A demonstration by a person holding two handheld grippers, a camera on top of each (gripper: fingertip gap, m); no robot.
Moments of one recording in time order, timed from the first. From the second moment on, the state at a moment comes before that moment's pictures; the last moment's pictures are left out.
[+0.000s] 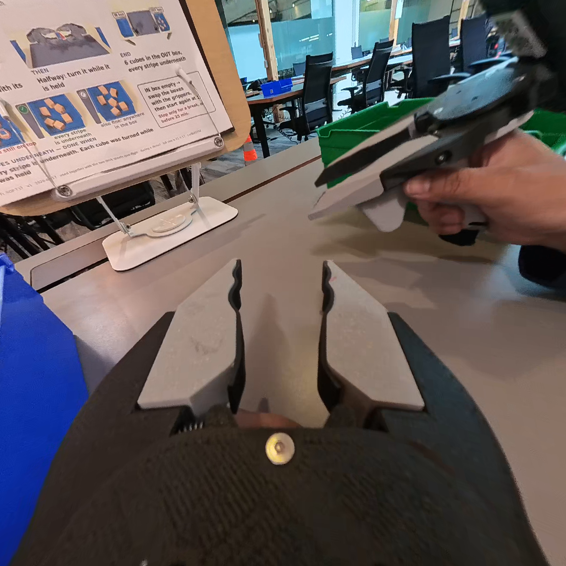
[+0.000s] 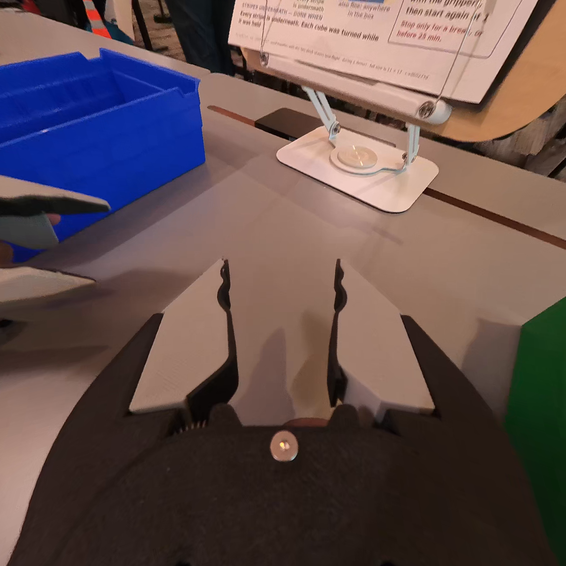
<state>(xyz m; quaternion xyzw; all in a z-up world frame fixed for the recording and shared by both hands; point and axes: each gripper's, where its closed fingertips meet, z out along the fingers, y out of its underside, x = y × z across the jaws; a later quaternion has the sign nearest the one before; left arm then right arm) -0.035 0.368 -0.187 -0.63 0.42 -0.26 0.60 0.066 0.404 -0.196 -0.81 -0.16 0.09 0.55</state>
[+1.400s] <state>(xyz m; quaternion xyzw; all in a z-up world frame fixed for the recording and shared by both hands) -0.238 0.525 -0.268 -0.90 0.31 -0.06 0.31 0.041 0.383 -0.193 -0.80 -0.20 0.15 0.54</state>
